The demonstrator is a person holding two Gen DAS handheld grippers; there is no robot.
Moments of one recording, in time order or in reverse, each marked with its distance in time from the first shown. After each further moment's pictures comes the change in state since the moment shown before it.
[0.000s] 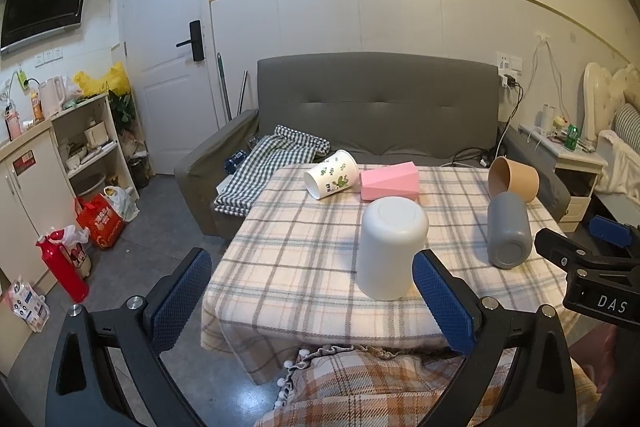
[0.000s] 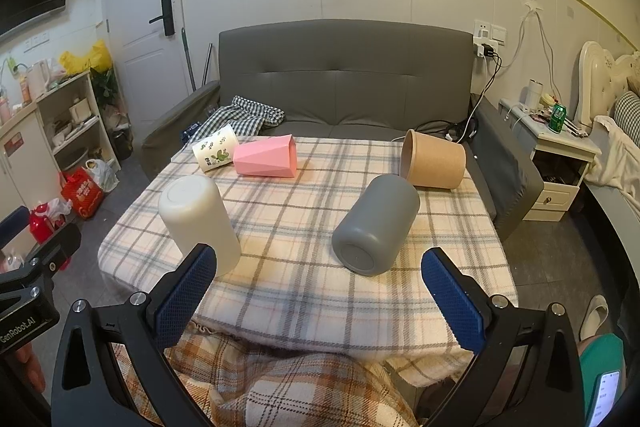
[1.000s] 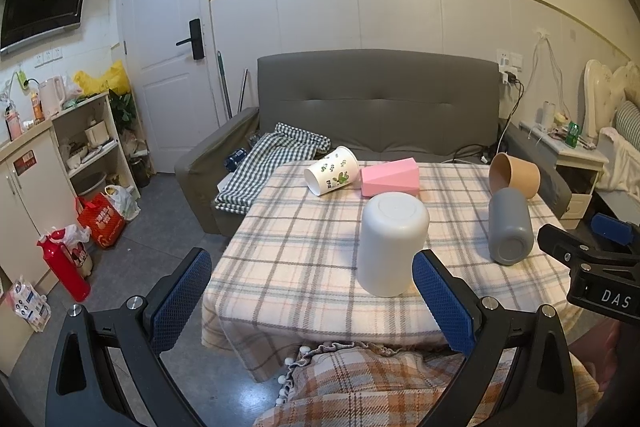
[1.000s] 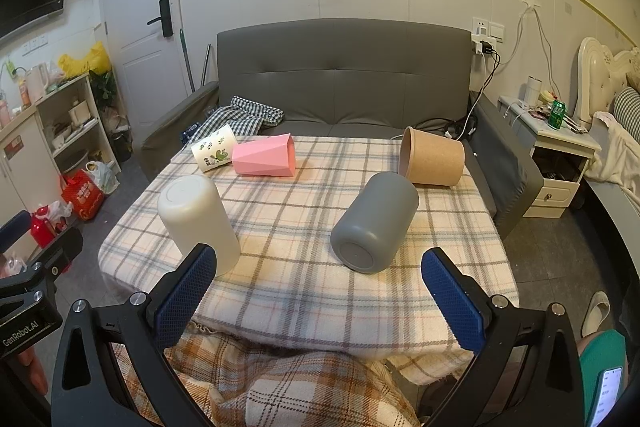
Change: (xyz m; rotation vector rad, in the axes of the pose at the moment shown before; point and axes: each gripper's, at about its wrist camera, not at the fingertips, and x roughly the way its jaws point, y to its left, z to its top) left arm 0.001 0.000 -0.007 0.000 0.002 0.004; right arm 0.000 0.000 -0.003 0.014 0.004 -0.002
